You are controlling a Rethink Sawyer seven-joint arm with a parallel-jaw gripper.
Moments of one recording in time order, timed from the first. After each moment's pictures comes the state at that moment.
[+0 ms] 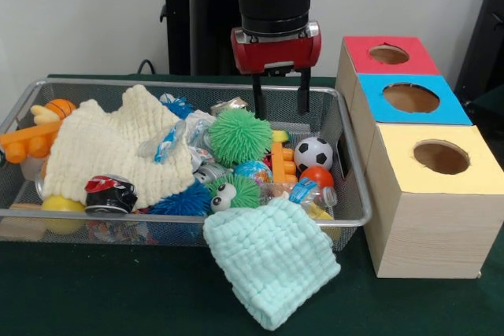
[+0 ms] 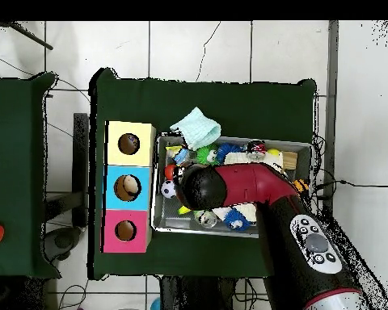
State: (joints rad) arm -0.54 -0.73 0.44 1.77 -0.40 0.55 1.74
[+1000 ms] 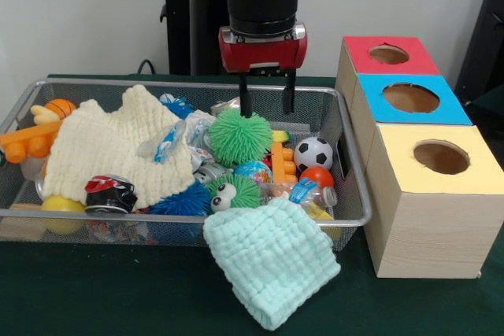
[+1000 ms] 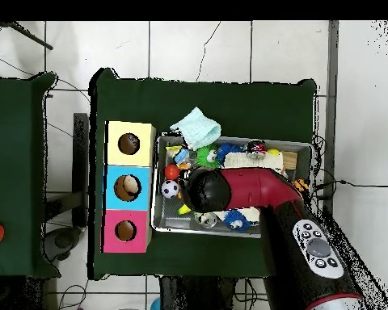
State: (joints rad) arm -0.53 -0.72 0.37 1.77 -0.39 0.55 1.74
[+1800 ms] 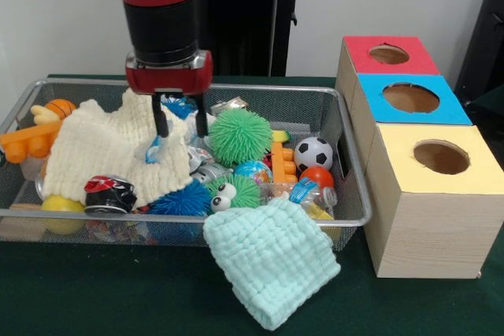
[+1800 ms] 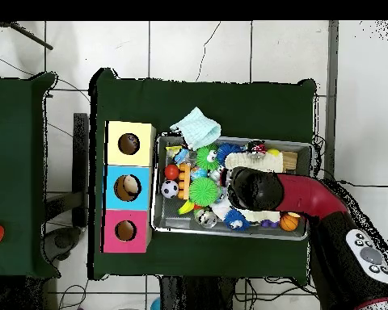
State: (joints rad) arm -0.72 -0.62 0.38 1.70 -0.40 0.54 1.74
